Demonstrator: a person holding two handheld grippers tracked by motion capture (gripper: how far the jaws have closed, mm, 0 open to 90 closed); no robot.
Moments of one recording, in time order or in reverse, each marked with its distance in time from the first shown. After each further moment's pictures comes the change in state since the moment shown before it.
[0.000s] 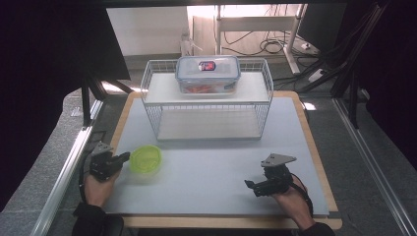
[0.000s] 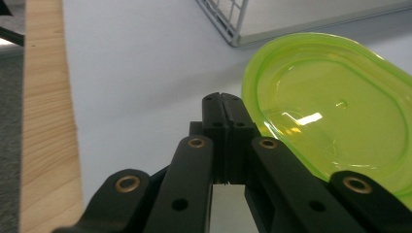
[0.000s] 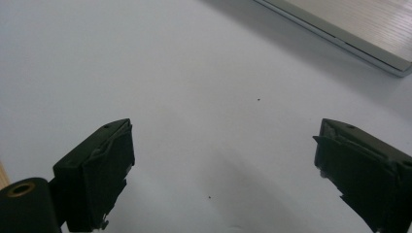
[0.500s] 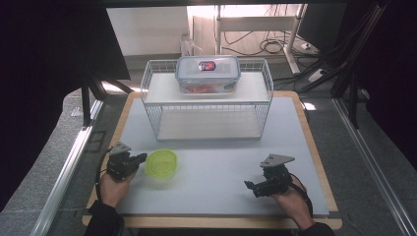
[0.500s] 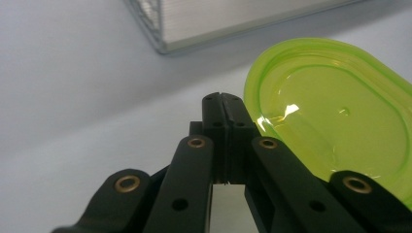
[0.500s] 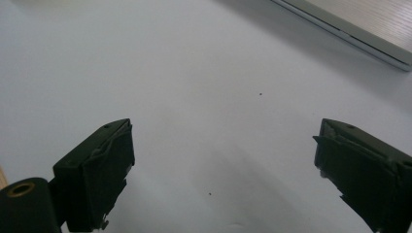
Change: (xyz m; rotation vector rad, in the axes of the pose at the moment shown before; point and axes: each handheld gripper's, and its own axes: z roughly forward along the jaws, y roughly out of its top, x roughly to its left) left arm -0.047 0.011 0.019 0.024 -0.097 0.046; right arm 0.000 -0.001 0.003 0.022 0.000 -0.002
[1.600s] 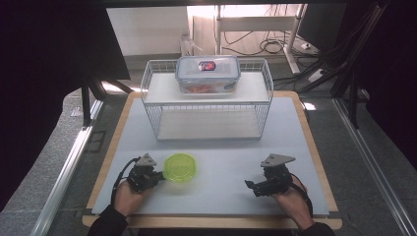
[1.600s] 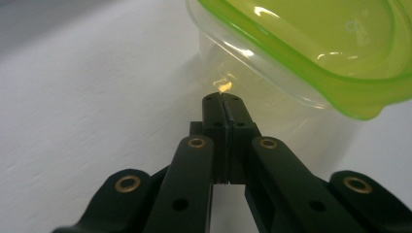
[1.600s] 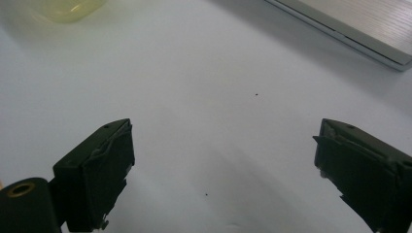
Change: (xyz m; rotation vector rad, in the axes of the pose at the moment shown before) left arm -0.053 -0.011 0.028 0.199 -0.183 0.197; right arm -0.001 0.000 0.000 -0.006 -0.011 0.003
